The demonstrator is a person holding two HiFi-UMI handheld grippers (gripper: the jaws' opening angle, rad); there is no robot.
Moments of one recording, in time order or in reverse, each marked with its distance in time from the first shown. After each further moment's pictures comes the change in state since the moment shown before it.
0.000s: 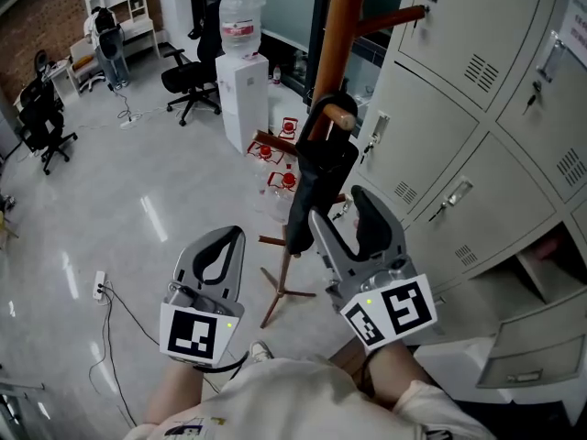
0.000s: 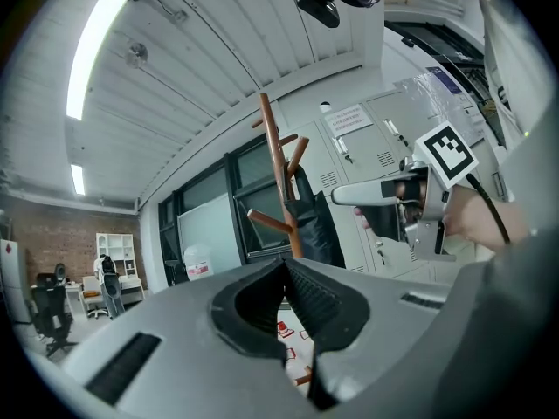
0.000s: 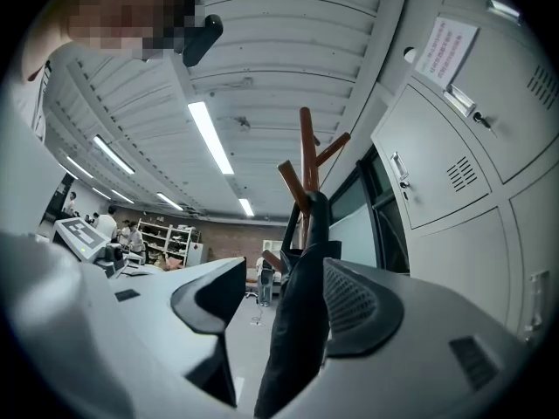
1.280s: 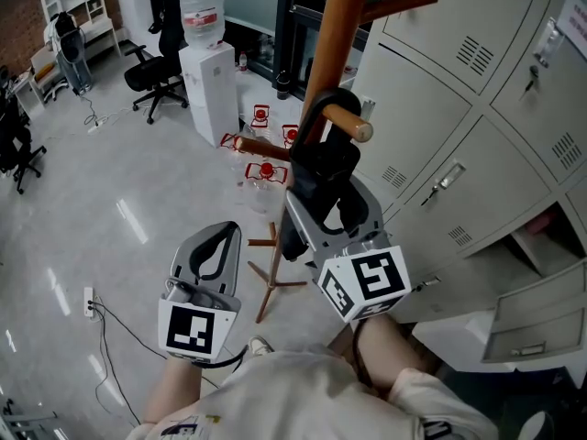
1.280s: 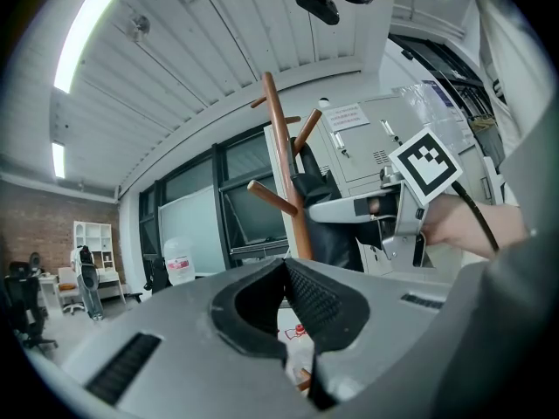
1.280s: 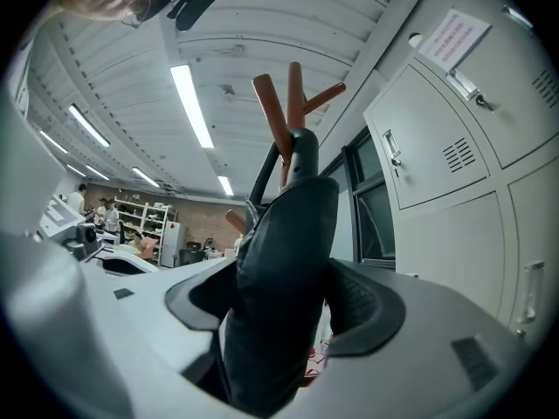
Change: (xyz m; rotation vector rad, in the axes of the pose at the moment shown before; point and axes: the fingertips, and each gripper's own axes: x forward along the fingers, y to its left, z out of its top) left arm 0.046 0.019 -0.034 -0.032 0.004 -0.128; right arm 0.061 -0.030 -0.056 -0.034 0.129 -0.160
